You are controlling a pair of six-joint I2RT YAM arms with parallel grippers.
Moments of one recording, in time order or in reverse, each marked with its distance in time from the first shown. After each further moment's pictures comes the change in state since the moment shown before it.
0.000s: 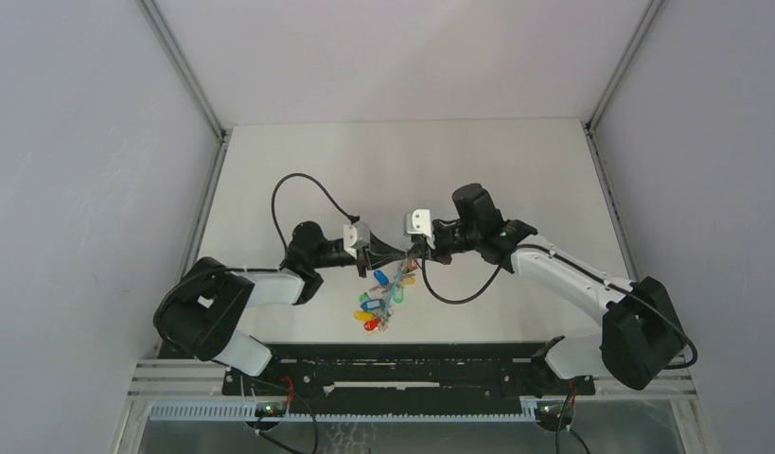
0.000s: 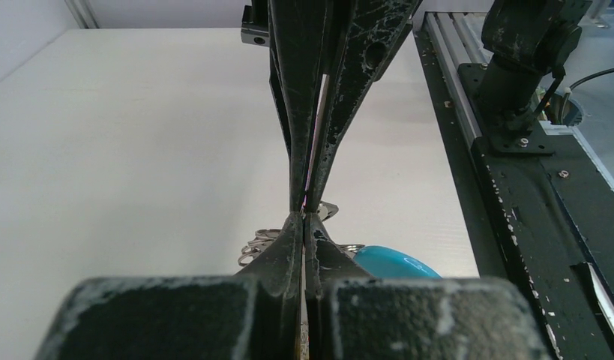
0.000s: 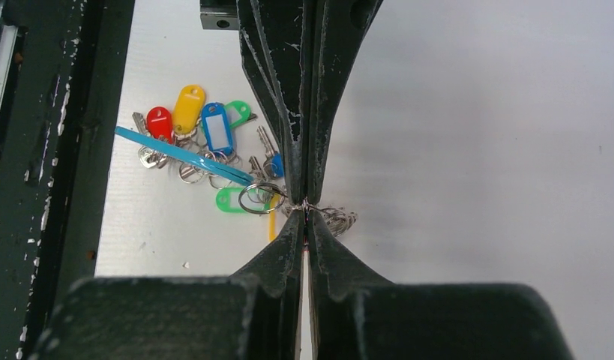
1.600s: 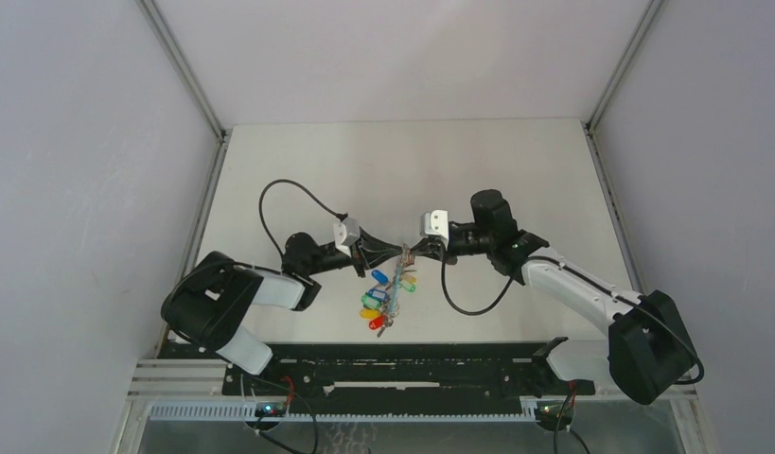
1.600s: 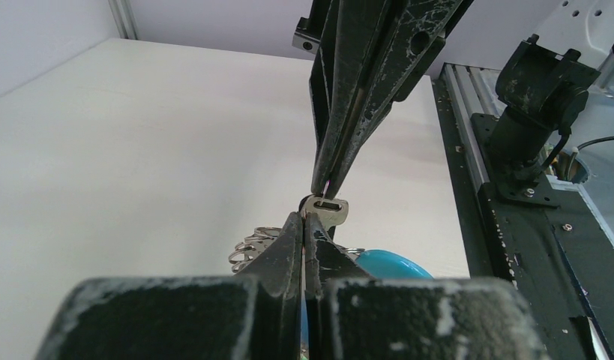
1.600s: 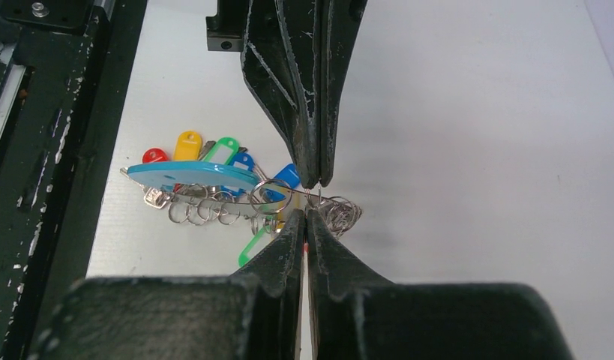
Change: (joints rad) left arm 0.017 0.058 -0.074 0.280 -0.108 -0.194; right arm -0.072 -0.081 -0.138 0.237 -0.109 0.074
